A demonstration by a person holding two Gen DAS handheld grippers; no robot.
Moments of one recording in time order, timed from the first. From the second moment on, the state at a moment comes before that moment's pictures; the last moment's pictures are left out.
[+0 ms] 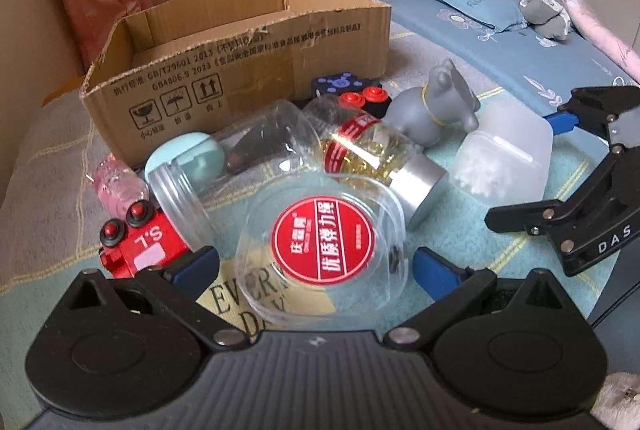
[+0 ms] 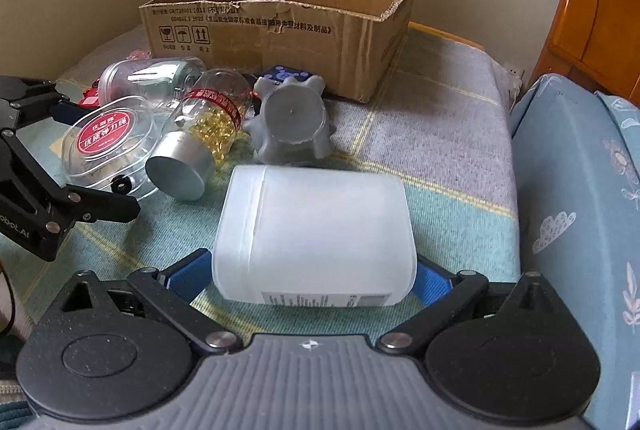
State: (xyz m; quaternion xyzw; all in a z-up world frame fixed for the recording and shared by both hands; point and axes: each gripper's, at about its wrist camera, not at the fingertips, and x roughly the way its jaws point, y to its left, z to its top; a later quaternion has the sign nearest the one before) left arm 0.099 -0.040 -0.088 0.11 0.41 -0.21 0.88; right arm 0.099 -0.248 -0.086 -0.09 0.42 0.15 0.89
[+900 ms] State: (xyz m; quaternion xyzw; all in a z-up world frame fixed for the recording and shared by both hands) left arm 0.096 -0.028 -0.071 0.09 0.43 -0.24 0.87; right arm 0.094 -0.254 -0.067 -0.09 0.44 0.12 0.89
